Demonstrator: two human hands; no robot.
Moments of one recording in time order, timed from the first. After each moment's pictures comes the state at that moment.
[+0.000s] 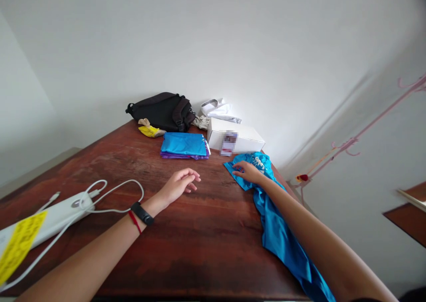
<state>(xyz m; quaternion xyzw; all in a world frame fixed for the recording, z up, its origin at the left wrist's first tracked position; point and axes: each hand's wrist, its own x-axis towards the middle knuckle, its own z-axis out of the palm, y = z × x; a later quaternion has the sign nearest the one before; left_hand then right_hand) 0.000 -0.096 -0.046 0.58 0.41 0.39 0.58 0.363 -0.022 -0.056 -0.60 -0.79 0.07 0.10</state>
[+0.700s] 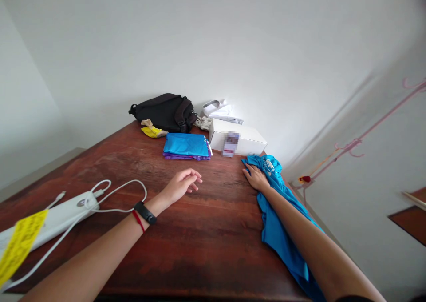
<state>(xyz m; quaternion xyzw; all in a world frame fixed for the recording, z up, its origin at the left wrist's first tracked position) -0.001 -0.092 -0.051 0.61 0.41 0.38 0.57 0.394 -0.024 -0.105 -0.72 -0.69 -0.03 0.09</state>
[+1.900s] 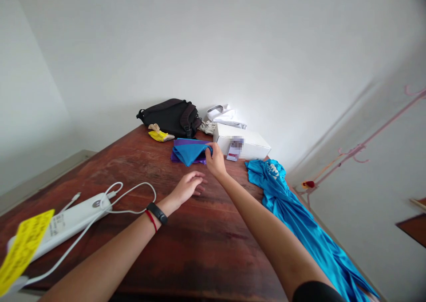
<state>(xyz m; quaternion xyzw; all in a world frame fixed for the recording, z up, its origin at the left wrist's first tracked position) -0.002 -0.086 -0.061 0.52 0.41 0.42 0.62 0.147 -0.002 -0.026 -0.46 -0.73 0.02 0.50</state>
